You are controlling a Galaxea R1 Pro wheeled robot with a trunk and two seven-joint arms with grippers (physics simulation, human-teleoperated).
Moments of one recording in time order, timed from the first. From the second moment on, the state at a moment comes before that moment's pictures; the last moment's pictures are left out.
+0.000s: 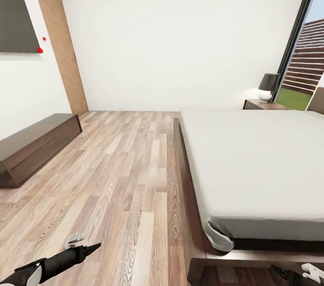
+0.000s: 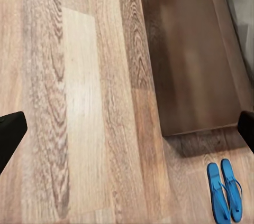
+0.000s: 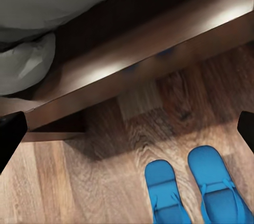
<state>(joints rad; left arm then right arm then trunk) -0.56 0.29 0.59 -0.14 -0.26 0.06 -0.95 -0.43 -0.50 -0.27 -0.11 -0.30 0.10 0.70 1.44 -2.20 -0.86</state>
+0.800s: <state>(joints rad) -0.56 0.29 0.59 -0.14 -0.26 0.06 -0.95 -0.43 -0.50 -0.27 -0.11 -0.30 0.10 0.70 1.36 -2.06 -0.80</state>
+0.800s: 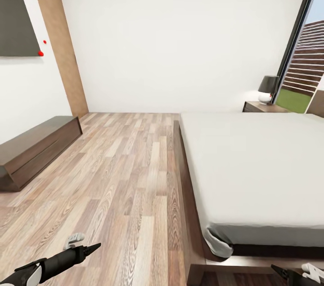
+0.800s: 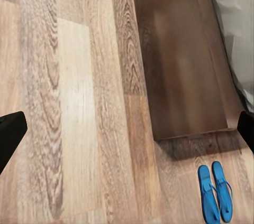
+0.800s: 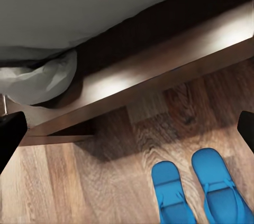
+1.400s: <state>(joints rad) -0.56 0.29 0.59 -0.14 -0.26 0.06 -0.95 -0.43 -0.50 -0.27 -0.11 -0.30 0.10 0.70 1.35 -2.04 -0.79</state>
